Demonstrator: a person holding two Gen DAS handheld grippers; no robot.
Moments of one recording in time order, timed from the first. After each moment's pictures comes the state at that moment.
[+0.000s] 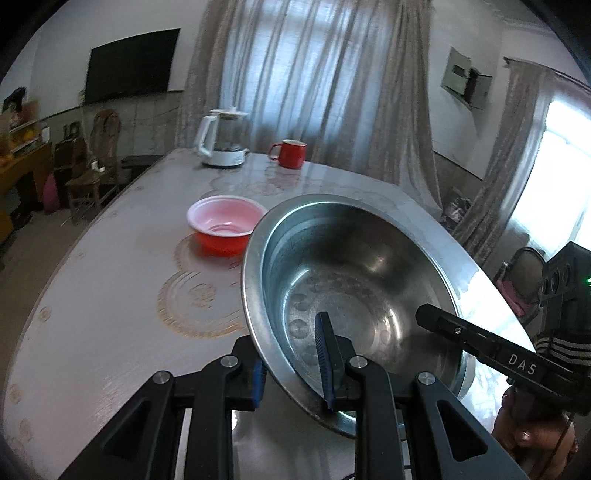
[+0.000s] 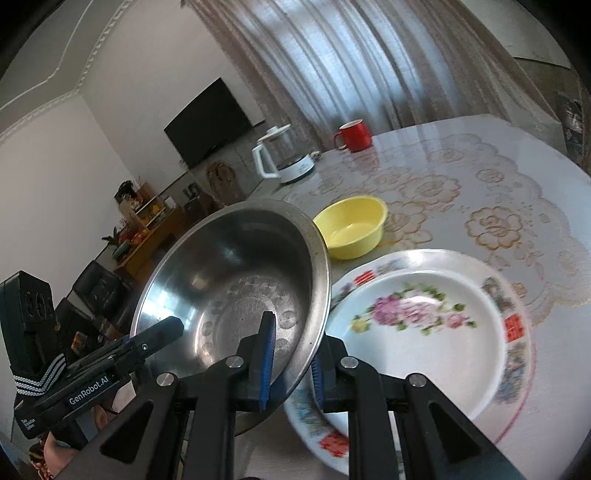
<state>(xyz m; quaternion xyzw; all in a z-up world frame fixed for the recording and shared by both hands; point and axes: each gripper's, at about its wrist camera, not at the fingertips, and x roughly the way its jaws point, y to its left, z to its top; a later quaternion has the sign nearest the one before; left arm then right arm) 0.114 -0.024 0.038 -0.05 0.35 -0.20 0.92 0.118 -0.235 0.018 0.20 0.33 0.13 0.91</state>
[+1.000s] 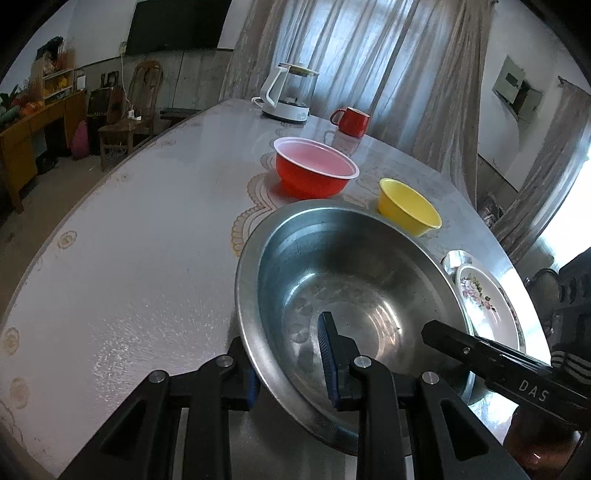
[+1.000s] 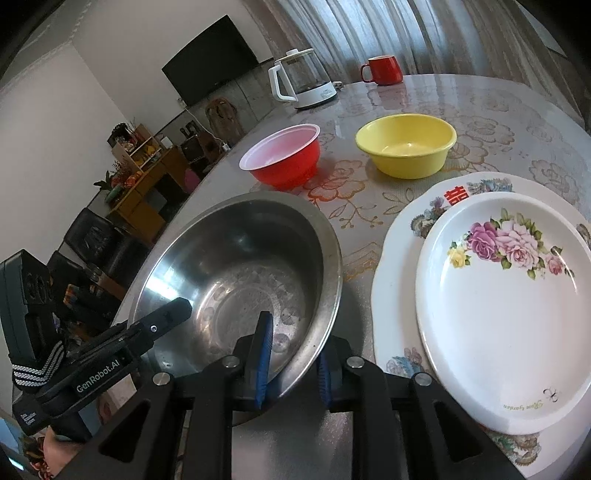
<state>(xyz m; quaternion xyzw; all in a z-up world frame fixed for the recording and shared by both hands) 0.139 0.036 -0.028 -0.10 0.41 -0.14 0.89 0.156 -0.155 -0.031 0.15 0.43 0.14 0.88</state>
